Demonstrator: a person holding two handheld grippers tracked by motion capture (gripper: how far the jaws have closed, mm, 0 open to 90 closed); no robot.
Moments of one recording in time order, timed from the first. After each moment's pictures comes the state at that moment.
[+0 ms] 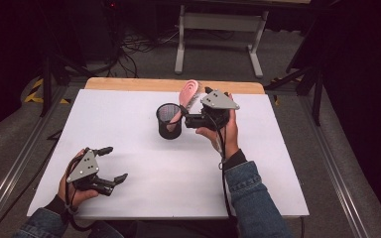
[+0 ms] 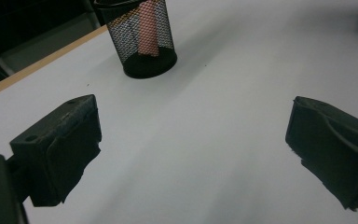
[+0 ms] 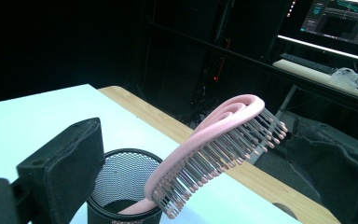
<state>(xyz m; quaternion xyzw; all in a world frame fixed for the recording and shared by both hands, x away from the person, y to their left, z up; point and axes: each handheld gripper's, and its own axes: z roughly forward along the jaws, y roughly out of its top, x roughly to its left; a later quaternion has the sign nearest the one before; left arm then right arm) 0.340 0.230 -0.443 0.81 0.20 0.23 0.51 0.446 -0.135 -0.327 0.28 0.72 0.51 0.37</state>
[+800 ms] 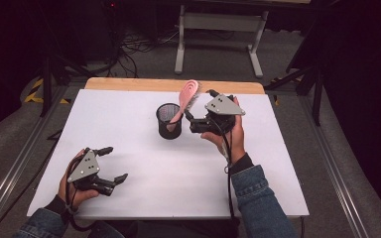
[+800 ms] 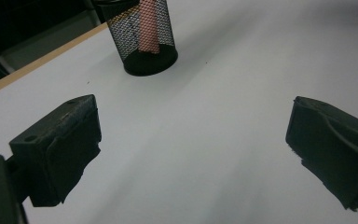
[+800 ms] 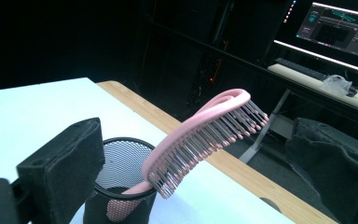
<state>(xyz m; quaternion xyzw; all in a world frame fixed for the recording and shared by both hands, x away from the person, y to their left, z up) 0.341 0.230 -0.444 0.81 0.20 0.23 0.50 0.429 -0.147 -0.325 0.27 0.72 0.50 0.39</state>
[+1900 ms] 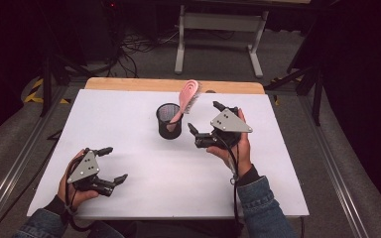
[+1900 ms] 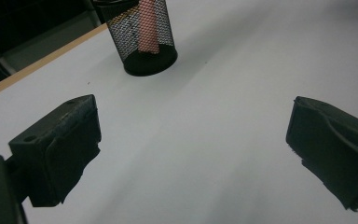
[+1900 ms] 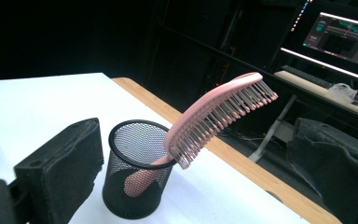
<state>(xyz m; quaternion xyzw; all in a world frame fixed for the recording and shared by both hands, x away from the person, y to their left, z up) 0.339 0.229 -0.444 0.81 0.20 0.23 0.50 0.397 -0.160 -0.339 0.24 0.73 0.51 0.39</state>
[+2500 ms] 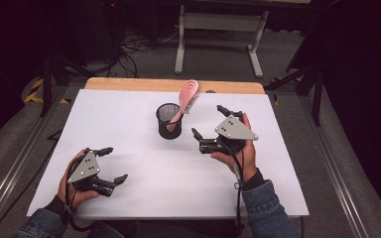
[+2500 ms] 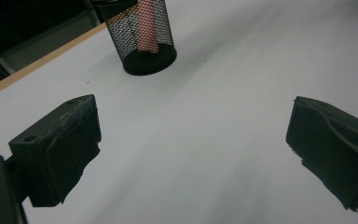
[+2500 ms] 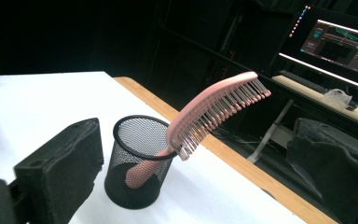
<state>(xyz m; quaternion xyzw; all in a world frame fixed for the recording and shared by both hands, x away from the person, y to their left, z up) 0.339 0.230 -0.444 0.81 0.19 0.23 0.50 0.381 -0.170 -0.341 0.23 0.73 0.51 0.40</state>
